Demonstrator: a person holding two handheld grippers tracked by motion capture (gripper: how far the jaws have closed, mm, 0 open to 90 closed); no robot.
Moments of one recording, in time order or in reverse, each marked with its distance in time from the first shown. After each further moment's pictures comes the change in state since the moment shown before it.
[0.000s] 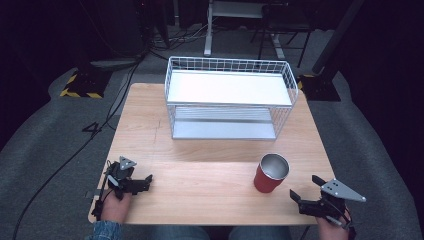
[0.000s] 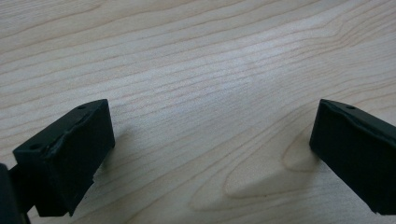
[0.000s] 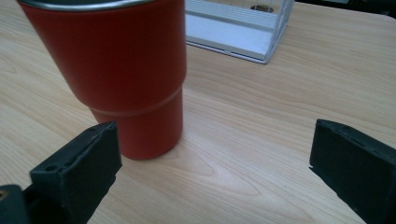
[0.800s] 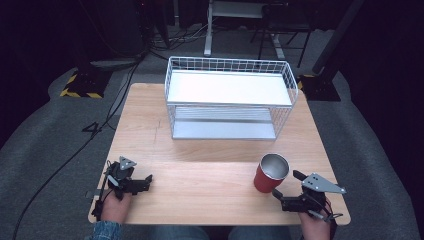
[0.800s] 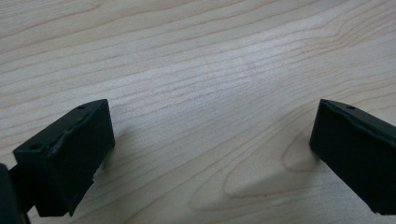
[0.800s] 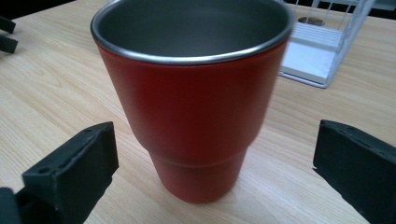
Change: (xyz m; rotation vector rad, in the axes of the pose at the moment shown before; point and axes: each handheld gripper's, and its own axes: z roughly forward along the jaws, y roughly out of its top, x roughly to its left) left arm 0.000 0.000 0.000 0.001 0.000 0.000; right arm 0.031 0.018 0.032 -0.013 0.106 -0.027
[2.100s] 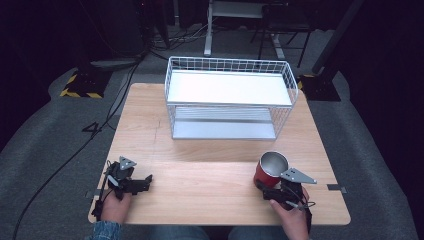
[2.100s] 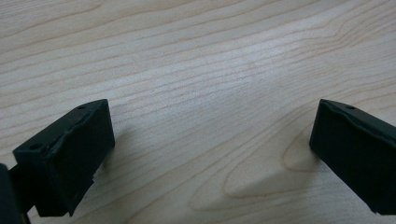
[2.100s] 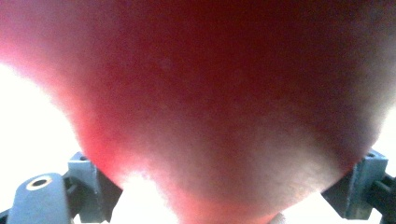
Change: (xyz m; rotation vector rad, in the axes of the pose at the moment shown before) left arm 0.000 0.000 0.000 -0.001 0.000 -0.003; right arm 0.007 -0.016 0.061 0.059 -0.026 0.100
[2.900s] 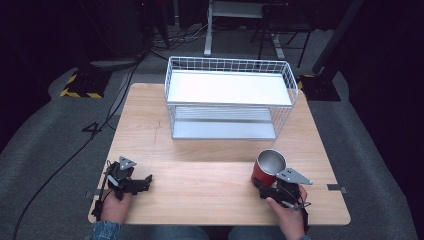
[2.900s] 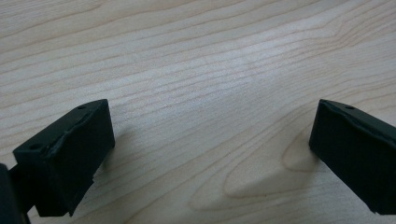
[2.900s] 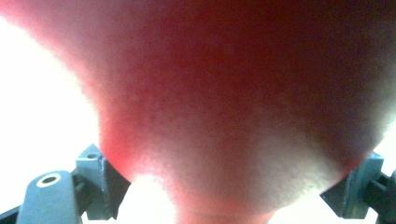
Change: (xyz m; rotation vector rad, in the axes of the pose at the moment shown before) left arm 0.000 0.000 0.000 -0.001 -0.002 -0.002; right arm 0.011 0.006 0.003 -0.022 -0.037 -0.042
